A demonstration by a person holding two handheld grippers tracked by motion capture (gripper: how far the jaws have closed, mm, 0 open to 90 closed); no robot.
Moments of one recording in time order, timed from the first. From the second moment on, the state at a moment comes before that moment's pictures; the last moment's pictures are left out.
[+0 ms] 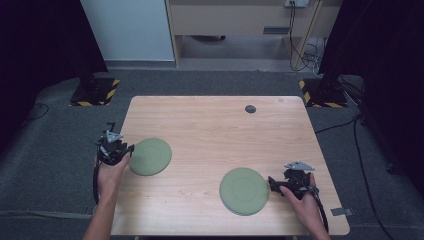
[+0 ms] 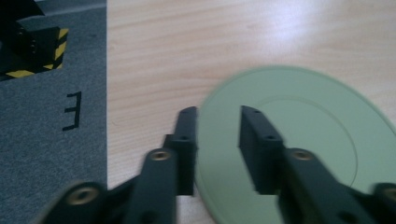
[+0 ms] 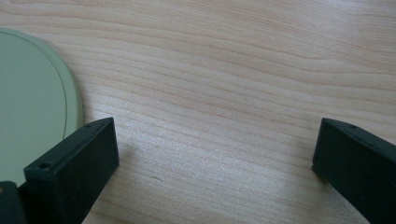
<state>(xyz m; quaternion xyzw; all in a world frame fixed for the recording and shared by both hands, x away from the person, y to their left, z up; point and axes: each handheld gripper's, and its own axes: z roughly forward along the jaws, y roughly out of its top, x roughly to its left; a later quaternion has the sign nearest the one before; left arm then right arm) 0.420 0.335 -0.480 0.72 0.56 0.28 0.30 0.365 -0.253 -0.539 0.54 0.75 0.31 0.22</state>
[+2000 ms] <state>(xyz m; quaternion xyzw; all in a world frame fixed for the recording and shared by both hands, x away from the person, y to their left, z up) 0.369 0.220 -0.473 0.78 0.43 0.20 0.41 0.365 -0.253 -0.539 0.54 0.75 0.31 0.22</state>
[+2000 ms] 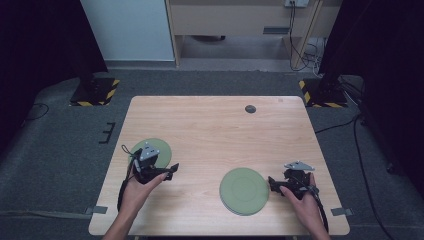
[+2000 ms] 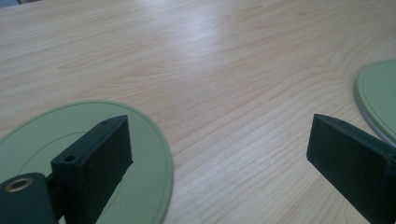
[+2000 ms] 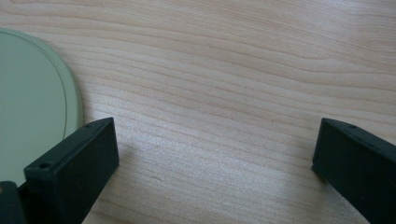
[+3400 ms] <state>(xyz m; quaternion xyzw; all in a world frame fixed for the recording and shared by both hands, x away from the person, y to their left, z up) 0.344 0.124 -0.525 0.84 0.36 0.13 0.38 0.364 -0.252 -0.539 0.54 0.75 0.31 0.22</state>
